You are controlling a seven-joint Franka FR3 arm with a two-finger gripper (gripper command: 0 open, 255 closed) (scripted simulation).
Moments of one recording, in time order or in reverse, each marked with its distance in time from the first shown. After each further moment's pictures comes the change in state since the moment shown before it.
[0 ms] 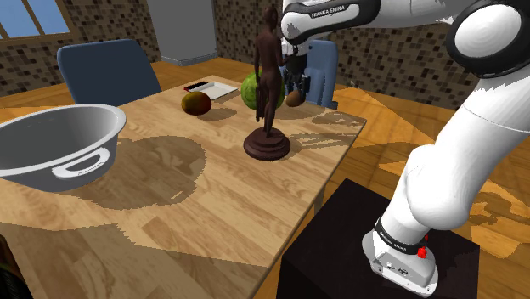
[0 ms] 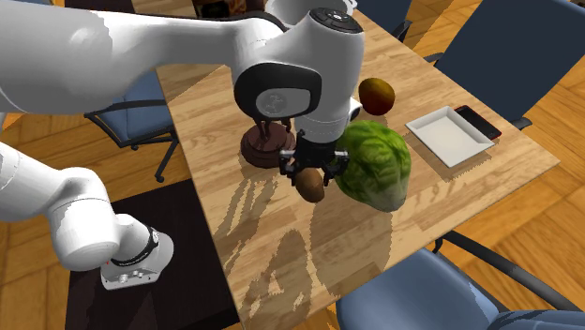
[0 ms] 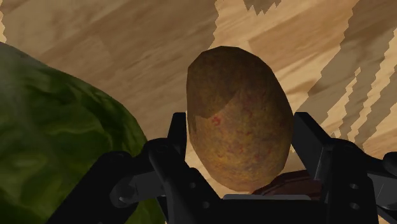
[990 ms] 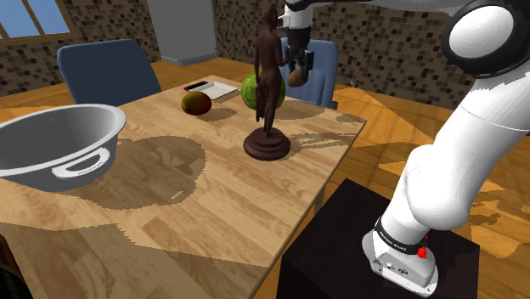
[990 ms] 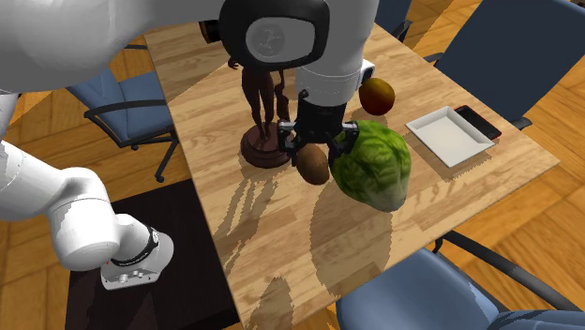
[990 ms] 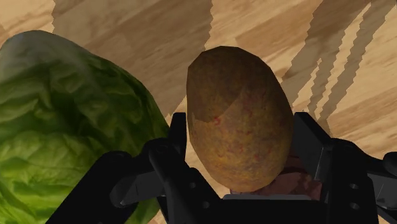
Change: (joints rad) arm 0.003 0.022 0.002 0.228 0.011 -0.206 -0.023
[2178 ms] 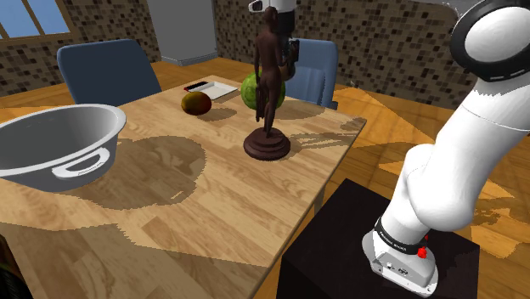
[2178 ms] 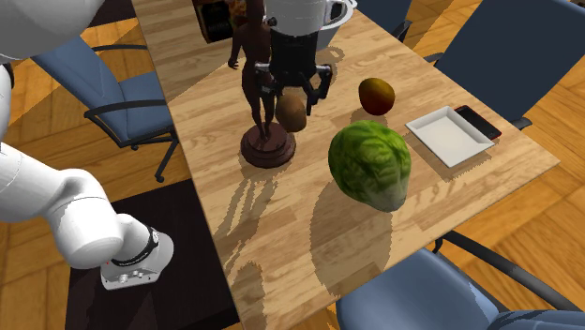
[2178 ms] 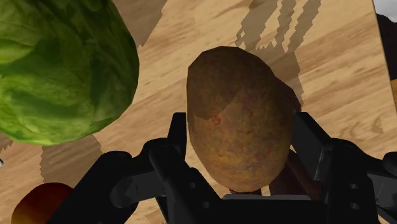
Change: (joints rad) arm 0.092 -0.012 0.110 0.108 0.019 -0.139 0.186
